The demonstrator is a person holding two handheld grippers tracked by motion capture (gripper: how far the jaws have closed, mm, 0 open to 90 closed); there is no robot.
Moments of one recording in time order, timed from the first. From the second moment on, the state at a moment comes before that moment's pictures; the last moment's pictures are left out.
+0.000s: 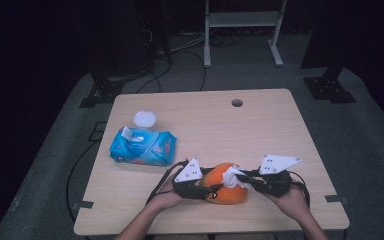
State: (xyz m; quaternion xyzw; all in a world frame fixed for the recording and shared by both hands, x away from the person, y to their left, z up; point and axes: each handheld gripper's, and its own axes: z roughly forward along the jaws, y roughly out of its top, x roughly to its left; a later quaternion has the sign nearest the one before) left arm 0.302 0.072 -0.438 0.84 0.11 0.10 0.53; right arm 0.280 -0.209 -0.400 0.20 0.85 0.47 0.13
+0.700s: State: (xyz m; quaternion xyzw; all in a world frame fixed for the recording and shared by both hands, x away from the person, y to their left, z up) left arm 0.307 0.086 -0.446 0.85 0.11 0.07 0.52; right arm 0.282 -0.227 -0.404 0.23 0.85 0.45 0.14
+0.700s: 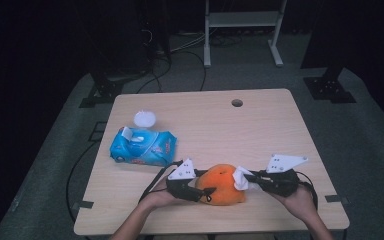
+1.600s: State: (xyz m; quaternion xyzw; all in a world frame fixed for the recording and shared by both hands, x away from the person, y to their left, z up) left arm 0.304 0.082 -0.437 0.84 0.11 0.04 0.54; right arm 0.280 -0.203 -0.404 0.20 0.86 0.46 0.11
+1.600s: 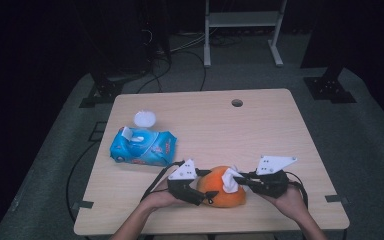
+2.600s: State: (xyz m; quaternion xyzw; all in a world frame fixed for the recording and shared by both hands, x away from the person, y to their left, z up) left arm 0.296 0.067 -0.438 0.83 0.10 0.15 0.53; right arm 0.275 -0.204 -0.390 0.20 0.84 0.48 0.18
